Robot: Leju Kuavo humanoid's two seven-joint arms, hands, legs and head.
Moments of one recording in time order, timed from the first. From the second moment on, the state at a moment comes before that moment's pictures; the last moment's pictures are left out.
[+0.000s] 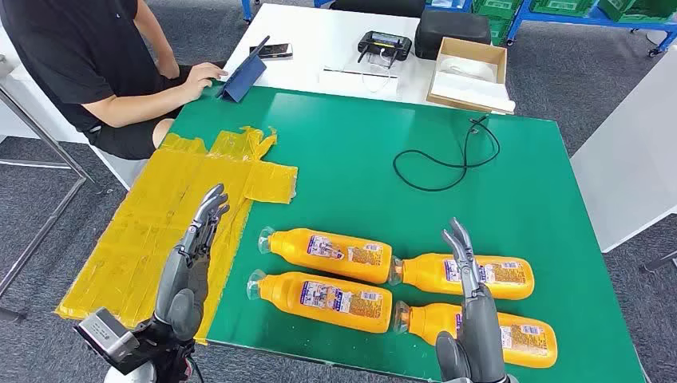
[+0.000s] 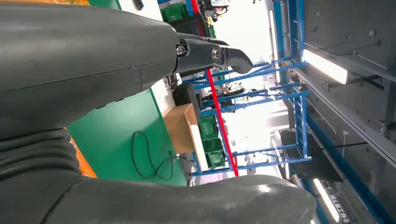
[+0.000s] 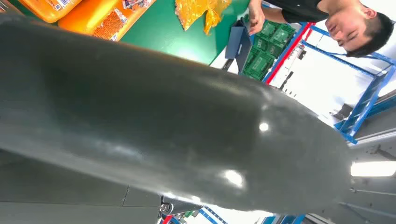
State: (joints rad) left arm 0.21 -0.23 -0.08 -2.00 -0.13 -0.33 -0.49; right arm 0.35 0.14 0.35 -2.13 0.59 -0.12 -0.25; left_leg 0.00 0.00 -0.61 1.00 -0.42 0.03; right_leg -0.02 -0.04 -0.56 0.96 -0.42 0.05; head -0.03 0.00
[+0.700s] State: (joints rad) left arm 0.21 -0.23 -0.08 -2.00 -0.13 -0.33 -0.49; right arm 0.35 0.14 0.35 -2.13 0.59 -0.12 -0.25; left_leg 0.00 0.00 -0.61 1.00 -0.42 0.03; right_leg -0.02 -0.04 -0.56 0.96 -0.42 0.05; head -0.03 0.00
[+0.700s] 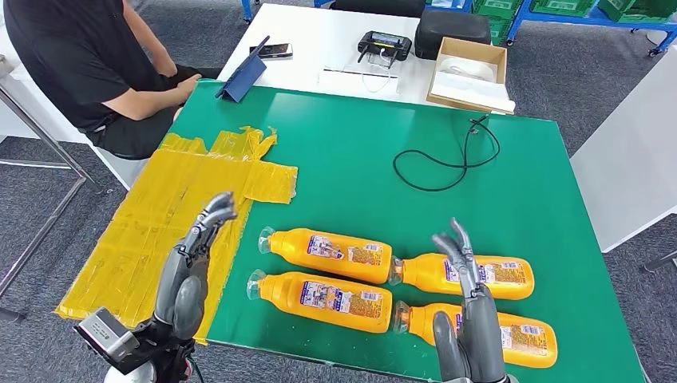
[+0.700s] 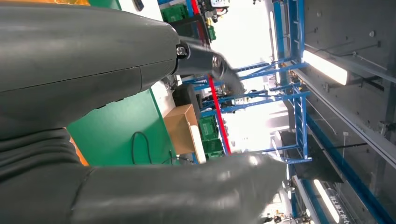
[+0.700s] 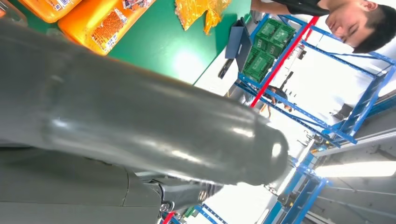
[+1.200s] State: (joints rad) left arm 0.21 -0.23 -0.08 -2.00 -0.13 -0.33 -0.49; right arm 0.35 0.14 0.35 -2.13 0.59 -0.12 -0.25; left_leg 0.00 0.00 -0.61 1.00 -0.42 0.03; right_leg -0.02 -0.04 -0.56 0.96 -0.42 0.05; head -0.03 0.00
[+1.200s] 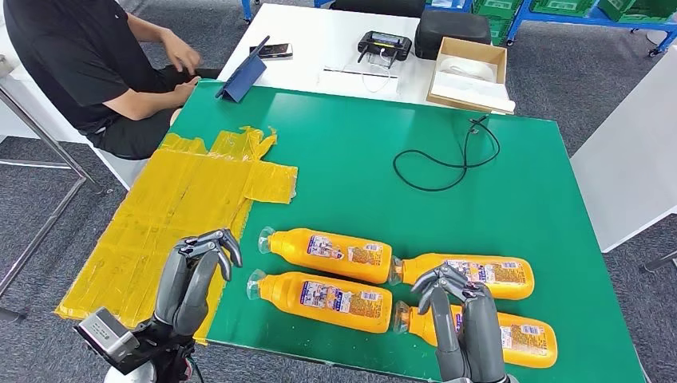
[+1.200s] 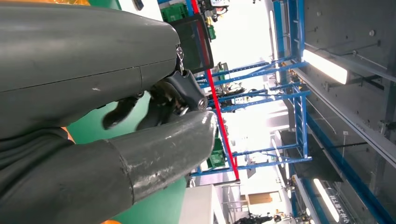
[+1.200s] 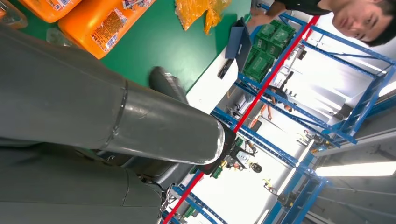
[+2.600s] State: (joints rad) left arm 0.26 -0.27 -0.08 -1.82 -0.13 -0.23 -0.42; right arm 0.37 0.05 0.34 -1.93 0.66 -0.17 -0.20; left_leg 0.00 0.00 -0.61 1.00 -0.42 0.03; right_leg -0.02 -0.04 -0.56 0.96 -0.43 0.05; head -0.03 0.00
